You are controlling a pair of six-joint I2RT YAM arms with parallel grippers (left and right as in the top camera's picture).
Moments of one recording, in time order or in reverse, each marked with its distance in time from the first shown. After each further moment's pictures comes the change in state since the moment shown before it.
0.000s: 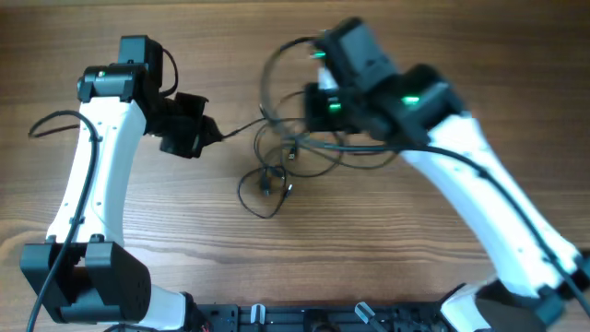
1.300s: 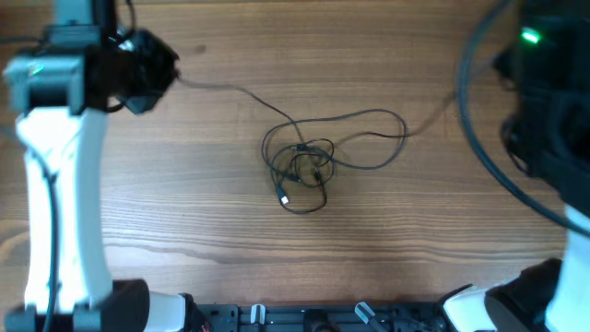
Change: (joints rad) left arm 0.000 -0.071 0.501 -0.014 -0.214 0.358; right arm -0.157 -0.025 0.682 -0.414 0.873 0.119
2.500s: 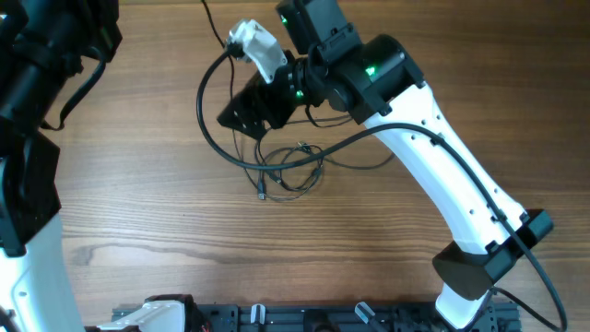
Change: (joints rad) left arm 0.000 -0.198 0.135 0.509 0.053 -0.605; right arm 0.208 0.267 -0.396 0.543 -1.406 -0.743
